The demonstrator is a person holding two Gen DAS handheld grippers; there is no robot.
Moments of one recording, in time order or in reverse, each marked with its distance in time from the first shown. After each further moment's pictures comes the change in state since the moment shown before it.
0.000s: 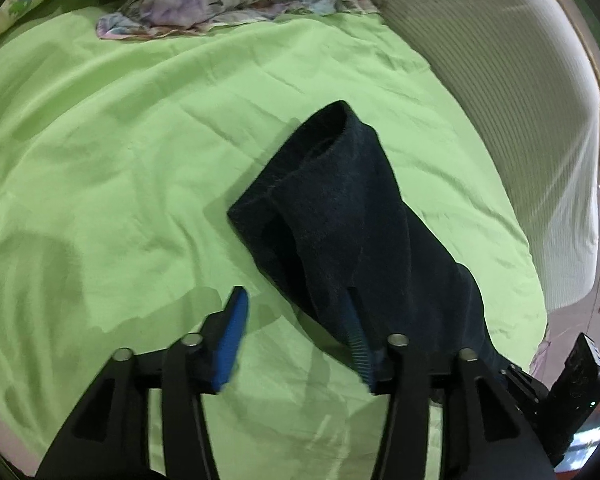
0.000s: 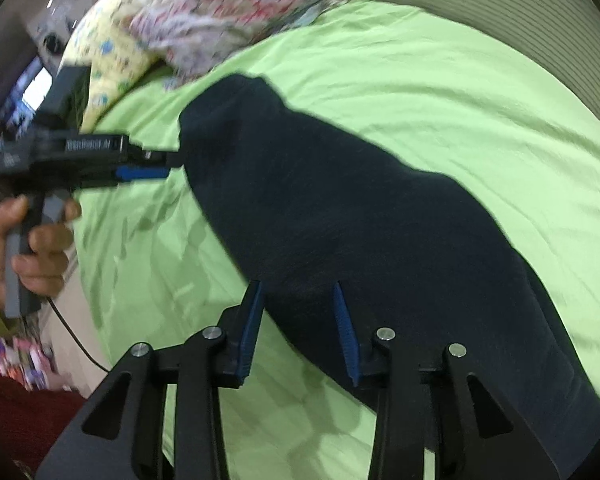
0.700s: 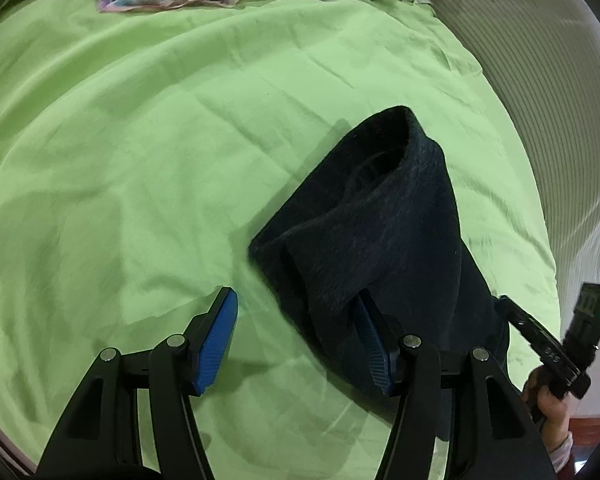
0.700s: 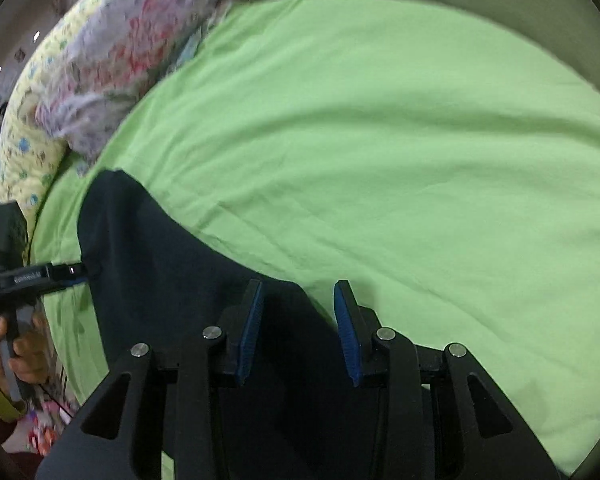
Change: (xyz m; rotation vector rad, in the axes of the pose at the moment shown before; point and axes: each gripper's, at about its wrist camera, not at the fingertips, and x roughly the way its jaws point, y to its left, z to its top) left arm 0.038 0.010 0.029 -0.073 0.055 0.080; right arm 0.048 -0.122 0.073 0.185 0.055 0.003
